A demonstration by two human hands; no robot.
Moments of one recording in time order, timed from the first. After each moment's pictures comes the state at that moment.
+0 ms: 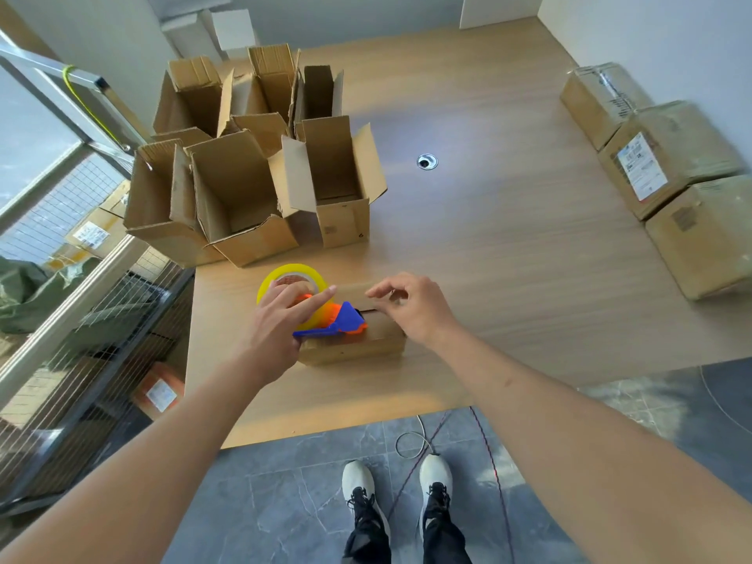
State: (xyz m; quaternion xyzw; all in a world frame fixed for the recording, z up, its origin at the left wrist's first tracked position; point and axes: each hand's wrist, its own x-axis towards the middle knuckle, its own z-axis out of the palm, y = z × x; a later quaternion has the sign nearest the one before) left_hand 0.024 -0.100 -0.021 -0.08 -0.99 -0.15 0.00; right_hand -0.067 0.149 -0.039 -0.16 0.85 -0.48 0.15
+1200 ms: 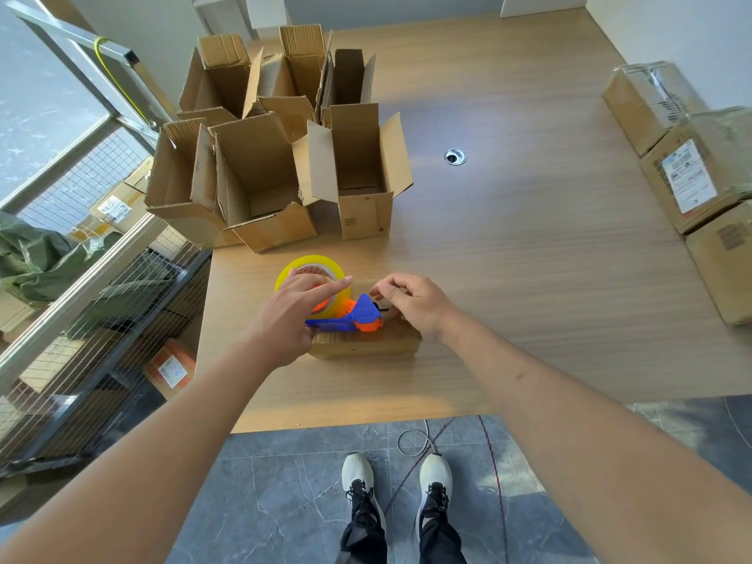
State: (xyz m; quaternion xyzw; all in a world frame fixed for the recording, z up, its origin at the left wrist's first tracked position) left_hand 0.016 -0.100 -0.015 -0.04 -0.98 -0.19 -0.06; right_hand -0.080 0.130 -0.038 -0.13 0.78 -0.53 0.31
